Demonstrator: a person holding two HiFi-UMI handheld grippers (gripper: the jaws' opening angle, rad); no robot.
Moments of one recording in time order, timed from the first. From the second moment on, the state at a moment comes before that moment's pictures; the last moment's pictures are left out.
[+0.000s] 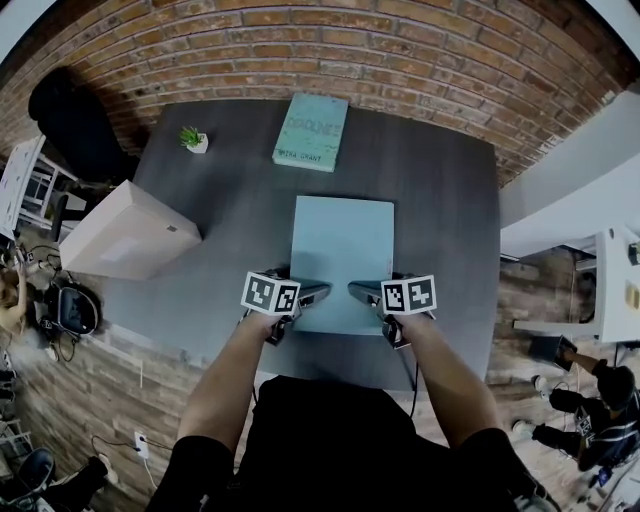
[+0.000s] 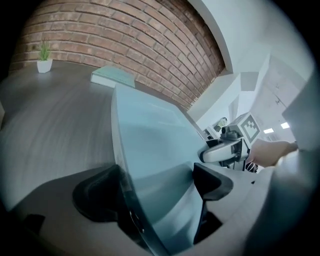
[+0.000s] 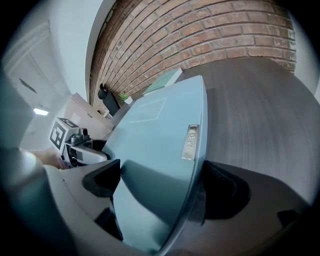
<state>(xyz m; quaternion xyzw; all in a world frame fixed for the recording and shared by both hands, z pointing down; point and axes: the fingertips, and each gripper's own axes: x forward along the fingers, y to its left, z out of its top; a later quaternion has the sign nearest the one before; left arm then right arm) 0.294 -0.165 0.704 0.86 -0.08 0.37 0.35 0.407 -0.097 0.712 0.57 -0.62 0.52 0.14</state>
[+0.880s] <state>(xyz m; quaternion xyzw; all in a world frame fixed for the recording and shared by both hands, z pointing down) 0.187 -0.192 0.618 0.88 -0.28 0.29 0.26 0.329 -0.169 0.606 0.52 -0.77 0.34 0.15</state>
